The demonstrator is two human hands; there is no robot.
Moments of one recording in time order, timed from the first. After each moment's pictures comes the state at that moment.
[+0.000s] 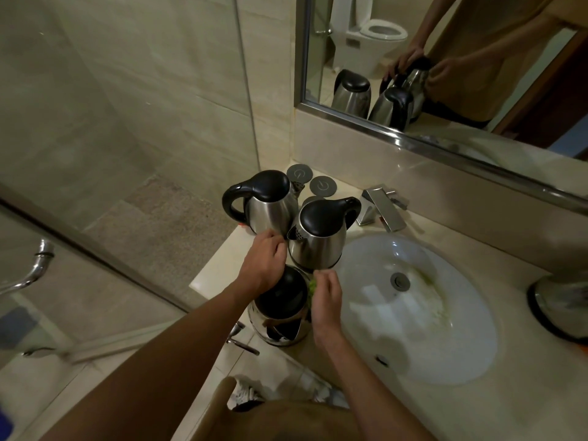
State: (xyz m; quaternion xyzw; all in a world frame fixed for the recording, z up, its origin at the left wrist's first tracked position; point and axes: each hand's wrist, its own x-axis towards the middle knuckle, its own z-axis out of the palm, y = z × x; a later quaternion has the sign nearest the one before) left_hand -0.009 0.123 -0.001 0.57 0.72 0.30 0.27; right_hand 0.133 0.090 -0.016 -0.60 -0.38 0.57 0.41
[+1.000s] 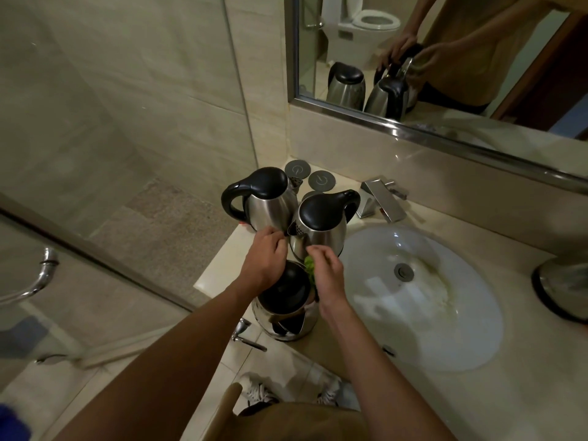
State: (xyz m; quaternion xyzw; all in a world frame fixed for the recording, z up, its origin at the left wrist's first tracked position) left_hand -0.010 0.124 -0.005 0.58 0.72 0.29 0.26; right_hand 0.133 0.122 -0.008 -0.57 -0.36 0.64 0.37
